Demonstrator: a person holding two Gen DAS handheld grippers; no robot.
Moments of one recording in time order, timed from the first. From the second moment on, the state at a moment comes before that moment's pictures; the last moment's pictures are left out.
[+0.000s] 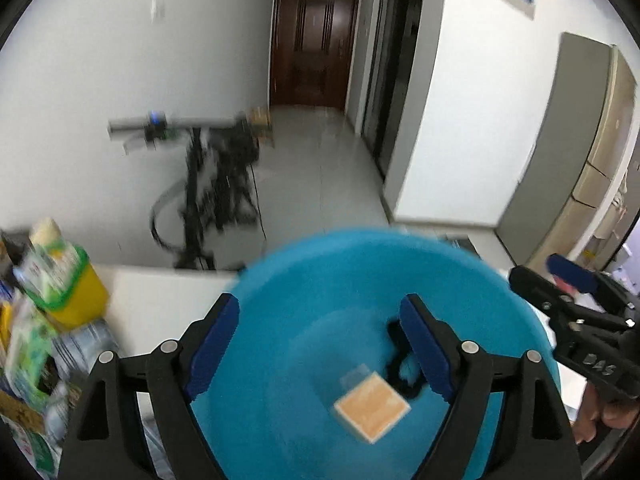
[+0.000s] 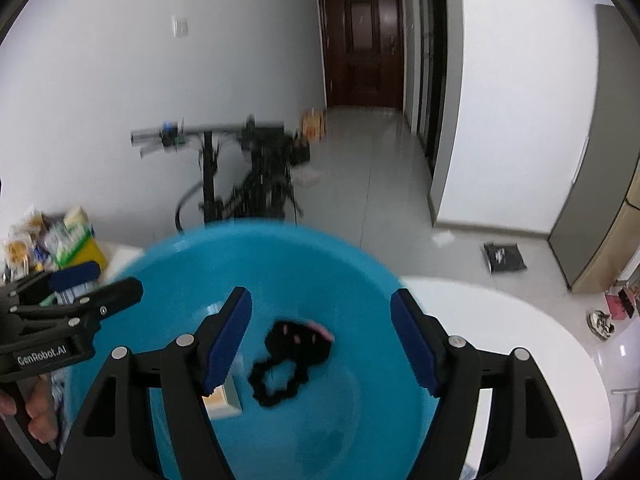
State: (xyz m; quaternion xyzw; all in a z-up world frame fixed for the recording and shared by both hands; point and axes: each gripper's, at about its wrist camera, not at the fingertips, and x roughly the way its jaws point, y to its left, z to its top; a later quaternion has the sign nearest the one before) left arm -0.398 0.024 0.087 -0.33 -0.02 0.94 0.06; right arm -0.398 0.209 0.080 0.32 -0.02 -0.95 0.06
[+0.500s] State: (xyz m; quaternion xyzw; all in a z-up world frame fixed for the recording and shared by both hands) left arm -0.349 0.028 0.135 -0.12 0.03 0.99 0.03; right arm -0.360 0.206 0.127 0.18 0.00 -0.98 0.04
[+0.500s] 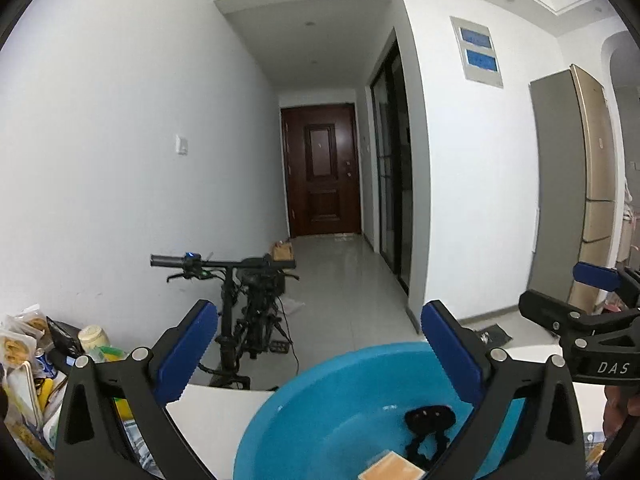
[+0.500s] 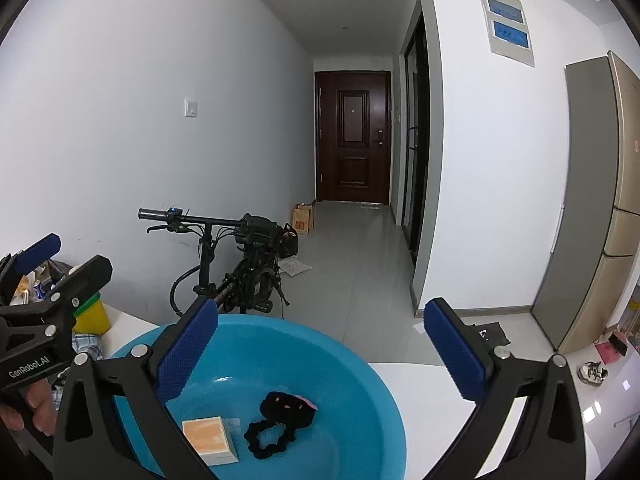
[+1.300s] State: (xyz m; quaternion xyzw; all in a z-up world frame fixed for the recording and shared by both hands) left arm -0.295 0.011 0.157 -0.14 -0.04 0.99 0.05; right arm -0.317 0.209 0.137 0.18 -0.01 -0.98 0.04
